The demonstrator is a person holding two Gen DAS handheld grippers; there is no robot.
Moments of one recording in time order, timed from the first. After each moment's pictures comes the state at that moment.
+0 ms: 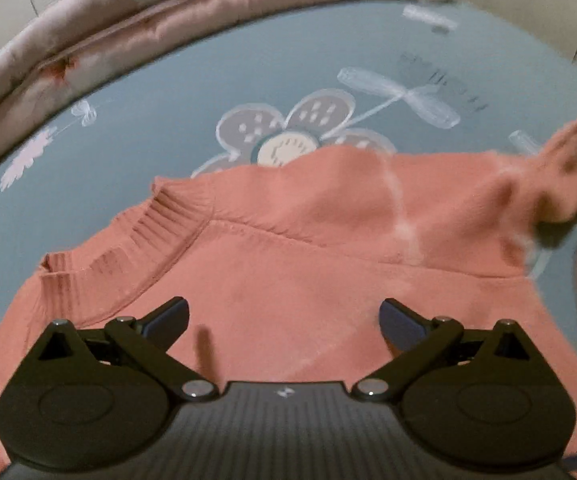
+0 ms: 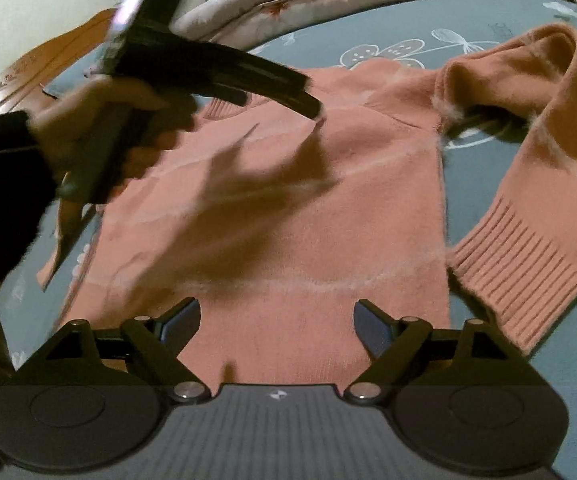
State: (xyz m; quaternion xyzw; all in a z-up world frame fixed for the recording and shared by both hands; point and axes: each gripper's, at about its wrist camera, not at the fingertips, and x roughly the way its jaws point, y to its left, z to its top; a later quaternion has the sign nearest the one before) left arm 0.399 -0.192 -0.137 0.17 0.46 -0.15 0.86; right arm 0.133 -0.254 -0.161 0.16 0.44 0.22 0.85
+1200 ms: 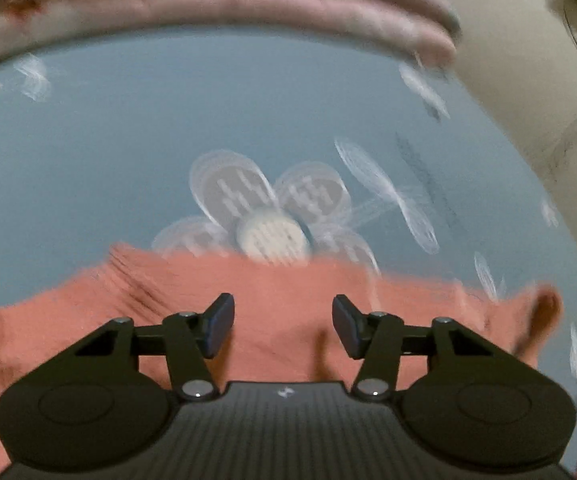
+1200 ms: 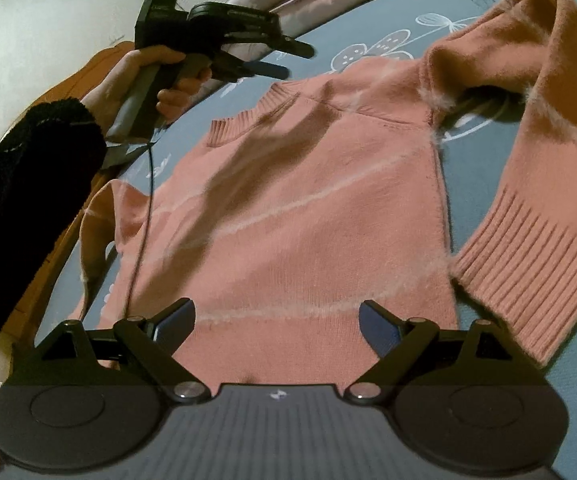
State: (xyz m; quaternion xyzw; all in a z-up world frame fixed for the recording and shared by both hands) left arm 0.491 -0.168 -0.115 0.01 0.52 -0.26 0.81; right arm 0.138 -0.272 -0.169 0.24 0.43 0.24 0.84
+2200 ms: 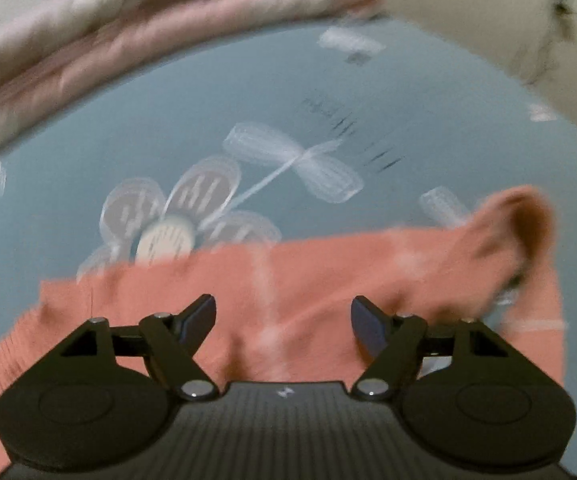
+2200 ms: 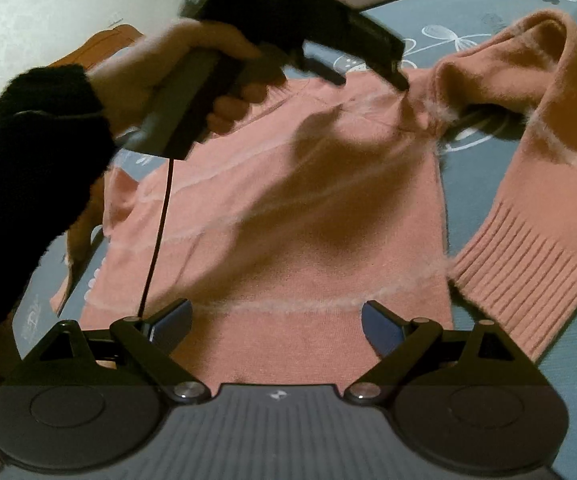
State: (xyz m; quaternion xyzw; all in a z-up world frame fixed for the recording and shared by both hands) left arm 0.406 -0.275 -0.091 0.17 0.44 -0.29 0.84; right arm 0.136 -0.263 -0.158 0.20 0.43 0.22 0.85
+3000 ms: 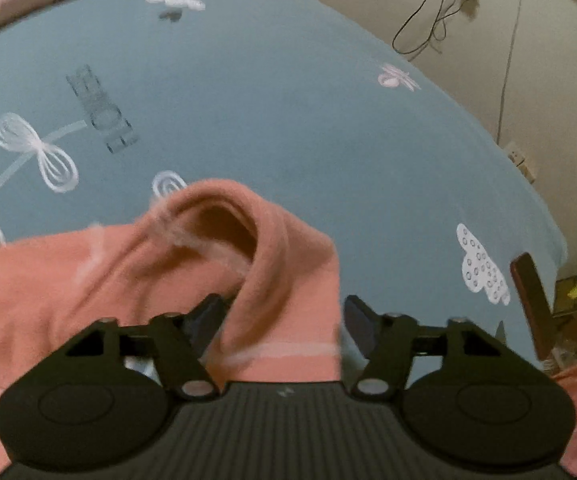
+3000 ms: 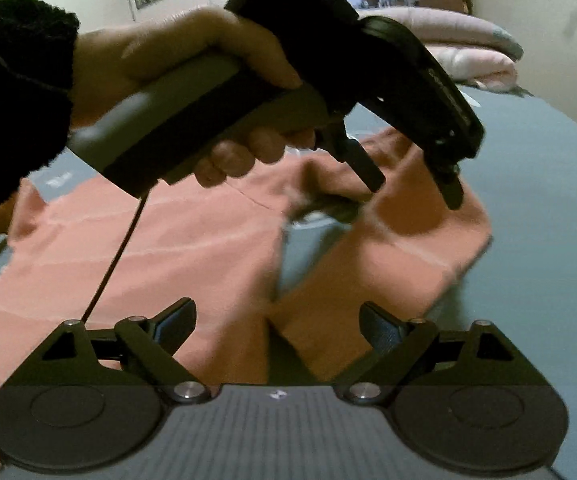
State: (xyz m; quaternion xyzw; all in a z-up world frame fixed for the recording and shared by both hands) left arm 0.379 -0.387 -0.112 0.08 0.54 -0.40 0.74; right arm 0.103 -0.303 -0.133 0.07 0.37 0.07 0.92
